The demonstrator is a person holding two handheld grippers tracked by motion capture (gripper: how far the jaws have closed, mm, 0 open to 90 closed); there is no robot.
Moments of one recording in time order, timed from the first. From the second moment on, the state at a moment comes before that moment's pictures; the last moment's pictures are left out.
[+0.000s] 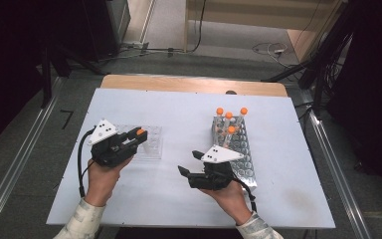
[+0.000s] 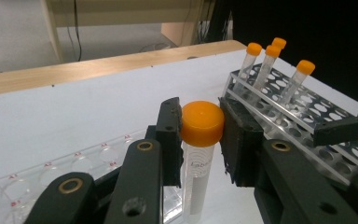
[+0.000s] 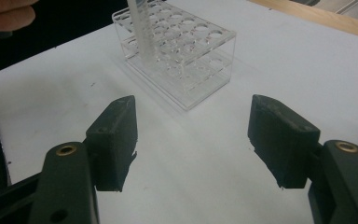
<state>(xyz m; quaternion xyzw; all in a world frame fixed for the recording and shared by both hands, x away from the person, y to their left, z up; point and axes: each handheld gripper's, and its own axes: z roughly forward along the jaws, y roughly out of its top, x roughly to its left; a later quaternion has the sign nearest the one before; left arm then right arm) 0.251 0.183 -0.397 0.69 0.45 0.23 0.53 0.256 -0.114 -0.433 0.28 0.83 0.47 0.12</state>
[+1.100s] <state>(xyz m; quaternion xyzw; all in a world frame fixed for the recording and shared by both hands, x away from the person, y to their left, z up) 0.251 0.258 -0.388 0.63 0.52 0.31 0.49 0.258 -0.124 -0.428 0.30 0.81 0.48 0.13</state>
